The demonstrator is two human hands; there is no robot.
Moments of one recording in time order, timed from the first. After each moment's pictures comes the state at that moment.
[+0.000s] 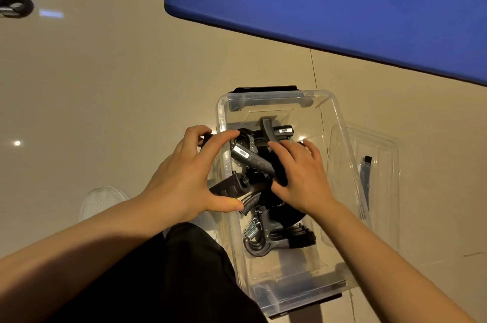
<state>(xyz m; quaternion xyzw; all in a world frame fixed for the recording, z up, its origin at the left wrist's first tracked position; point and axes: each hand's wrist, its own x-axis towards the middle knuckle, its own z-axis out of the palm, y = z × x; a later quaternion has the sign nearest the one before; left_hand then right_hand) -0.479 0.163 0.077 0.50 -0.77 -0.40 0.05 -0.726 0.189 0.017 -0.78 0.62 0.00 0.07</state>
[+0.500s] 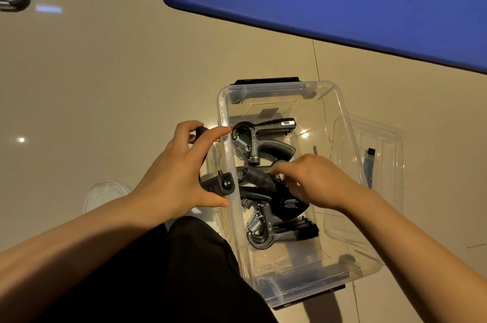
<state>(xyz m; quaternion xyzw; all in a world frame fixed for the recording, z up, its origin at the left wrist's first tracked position) -0.466 0.166 0.066 0.50 -0.77 -0.39 0.08 -0.730 0.180 0.060 -0.82 0.50 0.18 0.22</state>
